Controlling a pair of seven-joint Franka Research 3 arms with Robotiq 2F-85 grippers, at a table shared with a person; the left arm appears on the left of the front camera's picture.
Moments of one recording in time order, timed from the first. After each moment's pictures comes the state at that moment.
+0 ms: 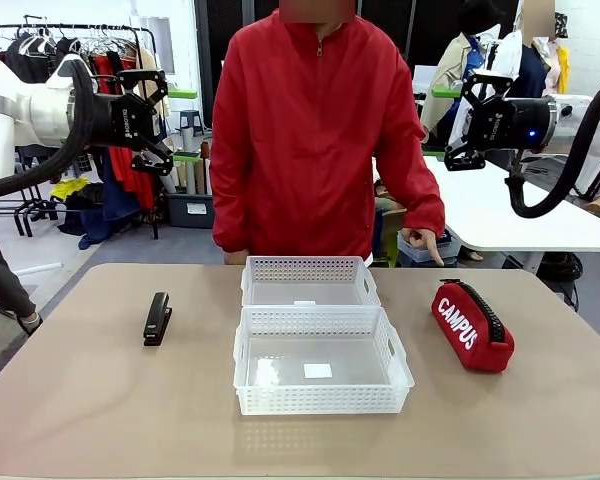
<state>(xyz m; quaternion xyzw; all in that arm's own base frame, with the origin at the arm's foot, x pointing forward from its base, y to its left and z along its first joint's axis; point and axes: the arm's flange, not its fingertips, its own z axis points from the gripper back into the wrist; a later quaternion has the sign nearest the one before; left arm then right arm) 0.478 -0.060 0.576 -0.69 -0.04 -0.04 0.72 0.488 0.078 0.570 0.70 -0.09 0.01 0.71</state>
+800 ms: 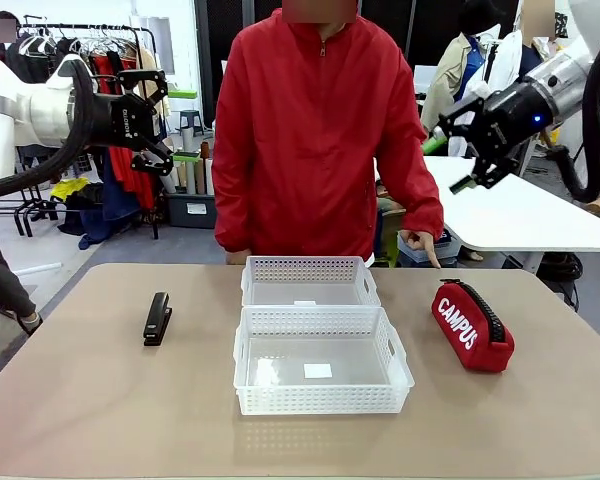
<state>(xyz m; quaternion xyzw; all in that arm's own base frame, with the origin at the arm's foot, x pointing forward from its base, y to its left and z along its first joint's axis) 0.478 -0.060 0.576 -0.69 -0.04 -0.04 0.72 0.483 0.080 0.593 0.36 -0.04 -0.01 0.93</state>
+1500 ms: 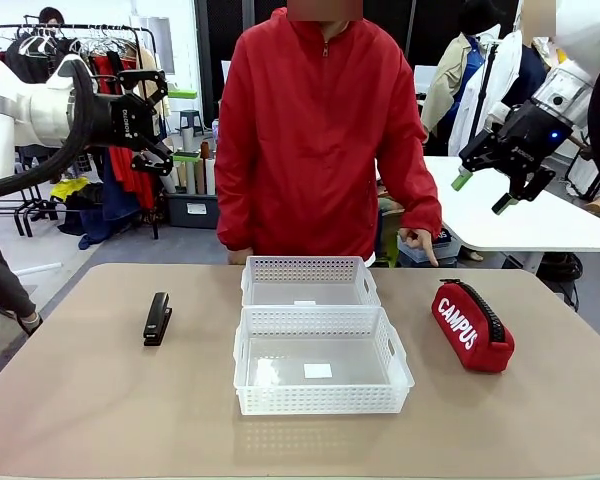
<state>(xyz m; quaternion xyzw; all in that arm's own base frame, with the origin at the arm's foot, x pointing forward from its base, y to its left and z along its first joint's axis) 0.478 -0.060 0.576 -0.69 -0.04 -0.04 0.72 0.494 0.053 0.578 0.24 -0.05 -0.03 0.97</state>
